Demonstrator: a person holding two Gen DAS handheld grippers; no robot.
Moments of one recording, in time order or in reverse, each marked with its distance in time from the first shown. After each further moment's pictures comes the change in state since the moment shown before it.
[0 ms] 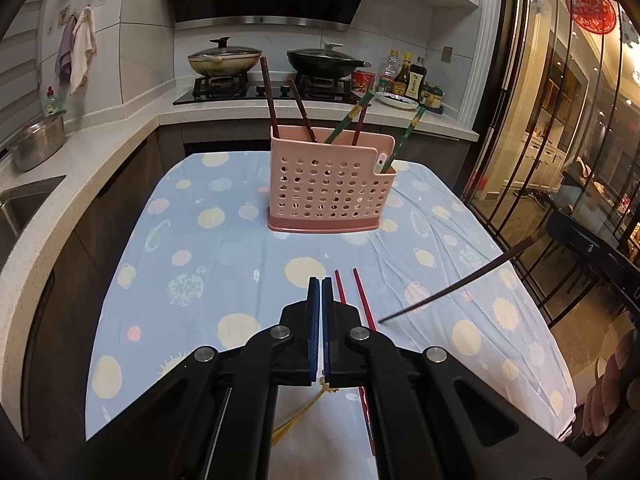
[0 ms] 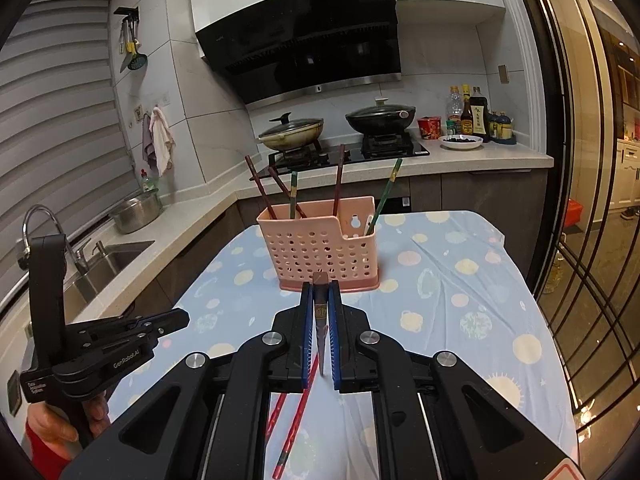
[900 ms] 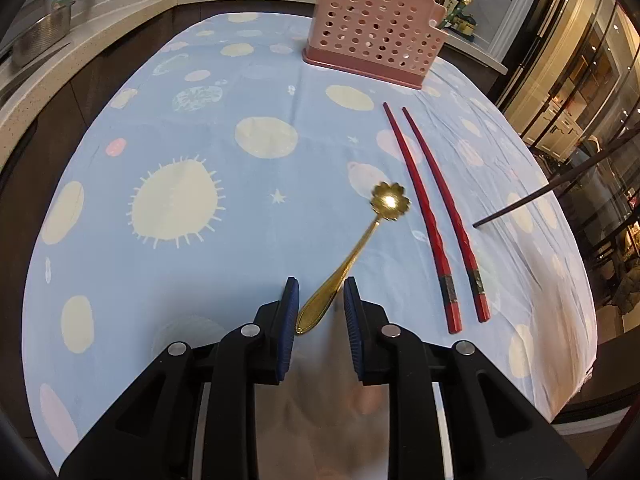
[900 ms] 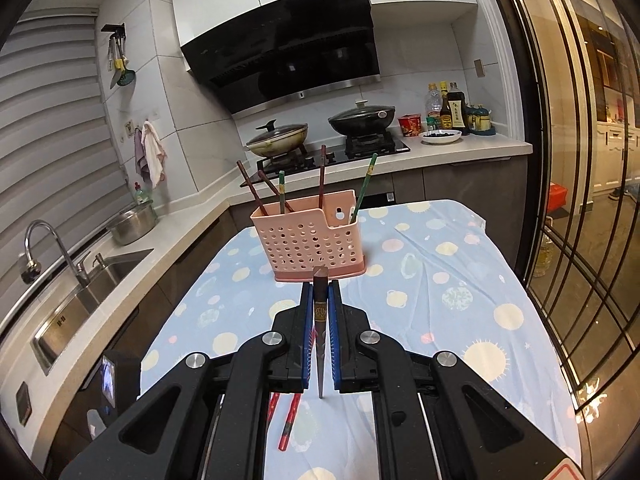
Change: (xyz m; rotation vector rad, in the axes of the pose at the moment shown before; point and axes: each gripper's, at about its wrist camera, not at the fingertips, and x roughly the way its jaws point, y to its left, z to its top) left arm 0.040 0.041 -0.130 -0.116 0.314 -0.021; right arm -0.046 -0.007 -0.027 0.069 -0.010 -0.035
